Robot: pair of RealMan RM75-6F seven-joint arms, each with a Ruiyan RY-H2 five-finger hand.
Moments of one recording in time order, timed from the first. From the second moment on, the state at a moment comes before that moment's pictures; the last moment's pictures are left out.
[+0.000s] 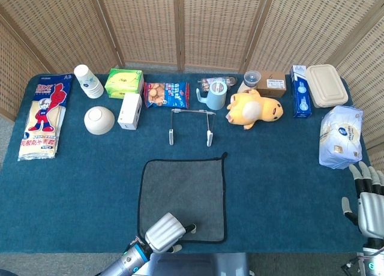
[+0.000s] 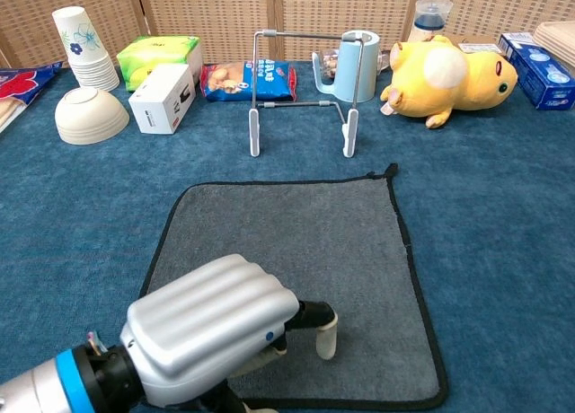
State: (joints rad) left arm -0.41 -1.86 0.09 -1.59 1.68 1.02 0.53; right arm 0.00 -1.17 0.11 -1.65 -1.40 1.55 -0.14
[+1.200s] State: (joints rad) left arm -0.46 -1.98 0.06 -1.46 1.65 1.06 0.47; right arm -0.02 -1.15 0.11 -1.66 -1.38 1.57 -0.14
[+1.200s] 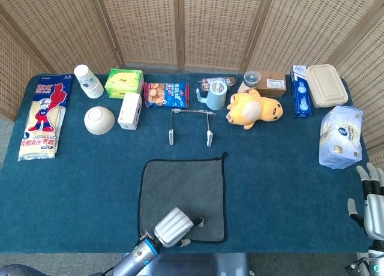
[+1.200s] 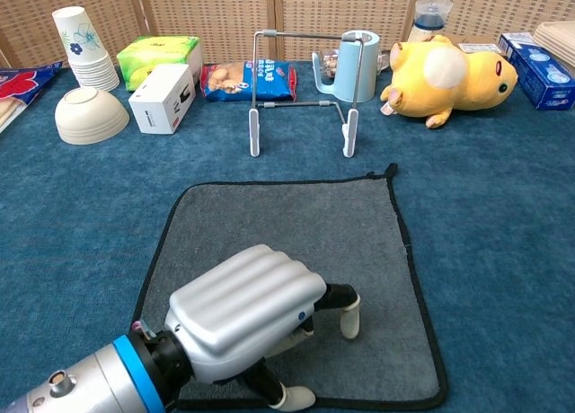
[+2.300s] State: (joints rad) left arm -0.49 -1.99 0.07 -1.43 1.62 1.04 0.45; right arm -0.03 -1.15 0.11 -1.65 -1.38 1.58 -0.13
